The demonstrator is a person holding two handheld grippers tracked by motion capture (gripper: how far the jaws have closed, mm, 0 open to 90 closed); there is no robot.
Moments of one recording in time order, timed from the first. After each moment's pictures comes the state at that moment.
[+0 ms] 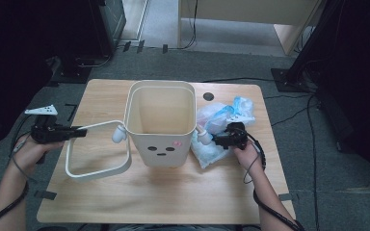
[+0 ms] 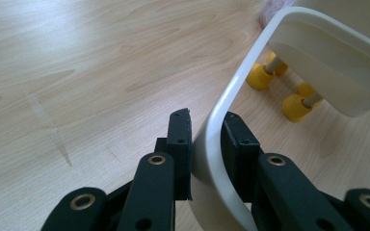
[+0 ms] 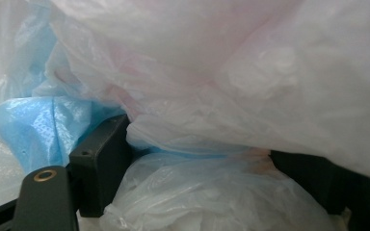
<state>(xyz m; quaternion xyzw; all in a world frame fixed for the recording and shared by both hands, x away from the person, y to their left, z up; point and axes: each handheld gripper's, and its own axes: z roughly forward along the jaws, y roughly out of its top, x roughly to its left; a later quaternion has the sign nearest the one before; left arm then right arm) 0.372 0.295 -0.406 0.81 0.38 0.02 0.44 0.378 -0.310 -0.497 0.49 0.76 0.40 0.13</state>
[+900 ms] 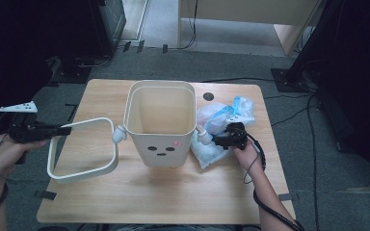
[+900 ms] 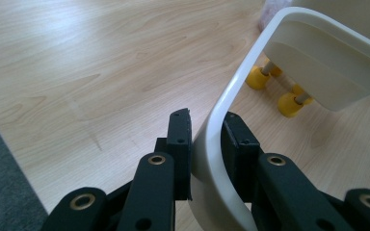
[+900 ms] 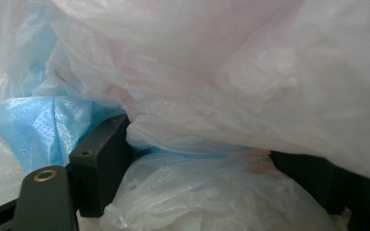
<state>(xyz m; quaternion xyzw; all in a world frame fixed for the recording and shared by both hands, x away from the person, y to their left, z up) 0.356 0.326 -0.374 0.81 0.39 0.04 0.44 0.378 -0.309 -0.496 0.49 0.76 0.39 0.13</state>
